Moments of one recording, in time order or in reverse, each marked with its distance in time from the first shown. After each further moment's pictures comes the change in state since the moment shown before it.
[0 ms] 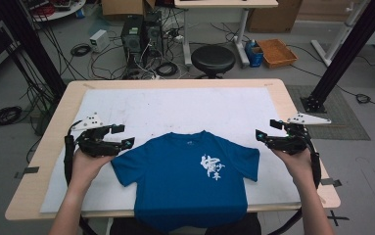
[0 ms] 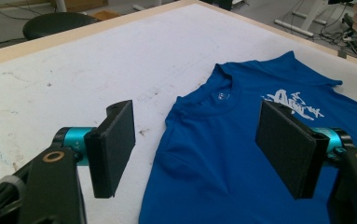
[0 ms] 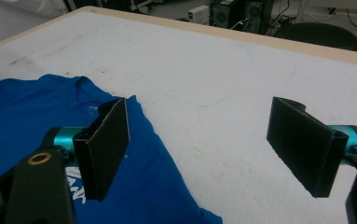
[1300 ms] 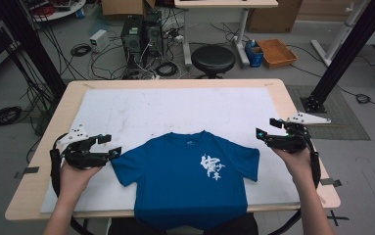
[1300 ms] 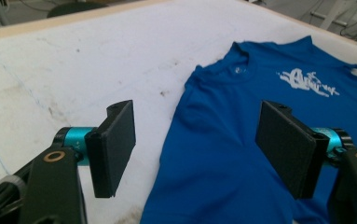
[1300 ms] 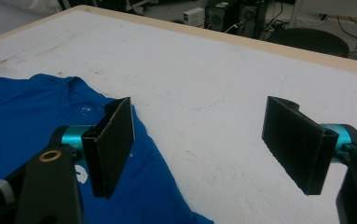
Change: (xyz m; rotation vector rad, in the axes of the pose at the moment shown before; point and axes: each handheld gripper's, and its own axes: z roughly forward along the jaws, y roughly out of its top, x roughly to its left) left arm 0.007 -0.041 -0.031 0.009 0.056 -0.026; right arm 0.001 0.002 0.001 -0.006 -0.023 -0.023
